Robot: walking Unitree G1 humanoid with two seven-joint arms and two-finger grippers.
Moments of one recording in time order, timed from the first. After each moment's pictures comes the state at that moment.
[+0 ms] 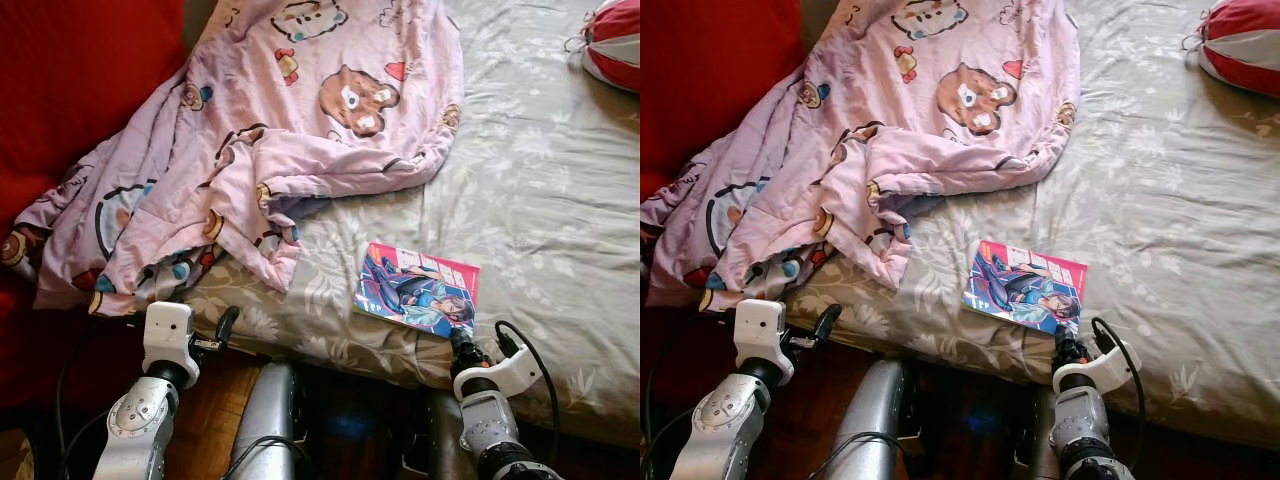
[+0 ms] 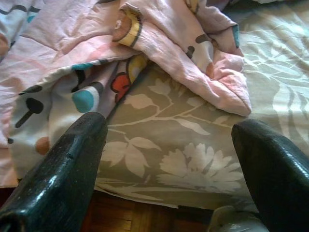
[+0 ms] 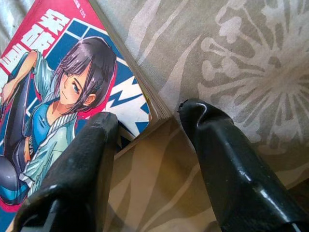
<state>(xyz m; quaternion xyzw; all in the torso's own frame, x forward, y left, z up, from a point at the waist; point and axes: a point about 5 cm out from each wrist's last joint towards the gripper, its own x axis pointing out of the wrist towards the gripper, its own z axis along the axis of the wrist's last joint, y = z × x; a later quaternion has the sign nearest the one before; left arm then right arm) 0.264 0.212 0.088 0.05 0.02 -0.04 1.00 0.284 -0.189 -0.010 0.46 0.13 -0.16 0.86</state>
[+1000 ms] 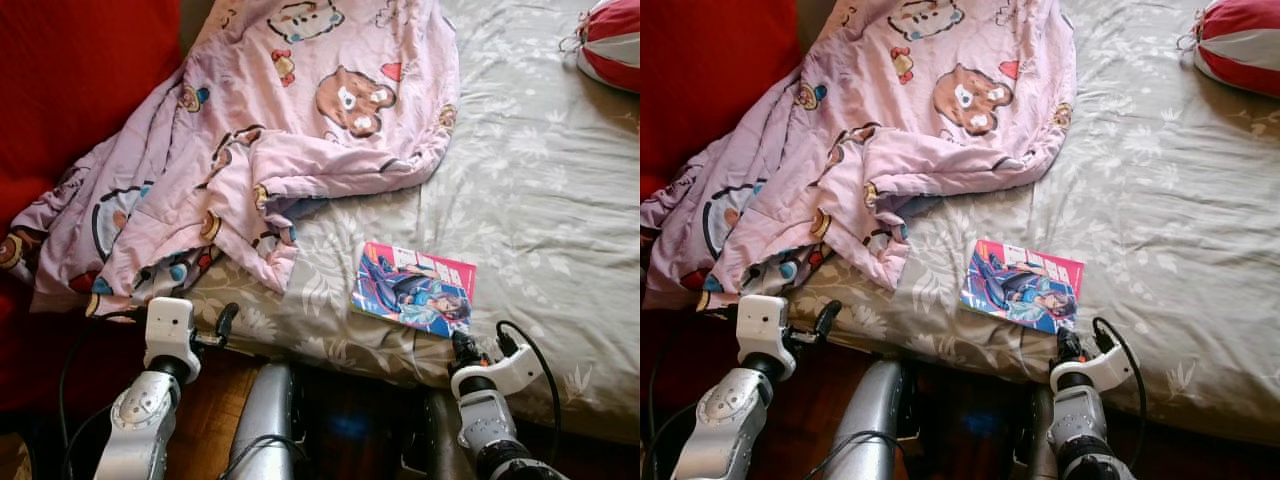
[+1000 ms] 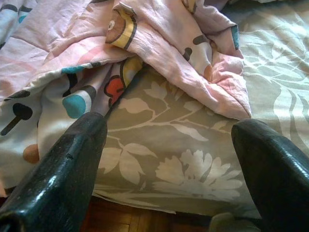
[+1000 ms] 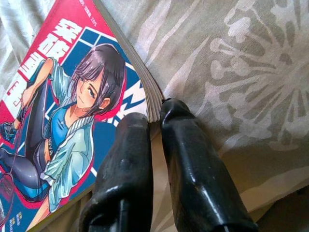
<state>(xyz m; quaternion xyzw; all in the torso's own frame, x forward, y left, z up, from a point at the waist) 0.274 0.209 0.086 0.05 0.03 -0.04 1.00 0.288 -0.187 -0.005 0.47 0.11 -0.14 0.86</state>
